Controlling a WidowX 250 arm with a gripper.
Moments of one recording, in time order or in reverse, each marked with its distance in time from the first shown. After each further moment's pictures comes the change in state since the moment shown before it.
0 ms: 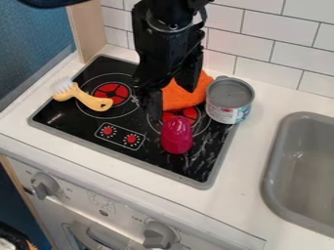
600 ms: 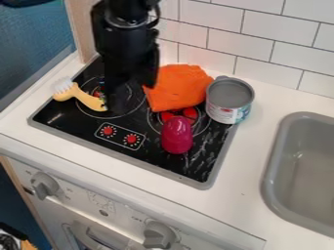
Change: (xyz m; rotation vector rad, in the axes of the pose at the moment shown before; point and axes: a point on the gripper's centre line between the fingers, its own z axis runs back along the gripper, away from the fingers) arm 0.057 0.024 -0.020 0.112 -0.024 0.228
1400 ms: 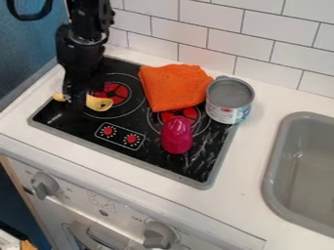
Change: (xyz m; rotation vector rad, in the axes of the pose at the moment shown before) arm 0.082 -0.018 -0.074 0.104 -0.121 0.164
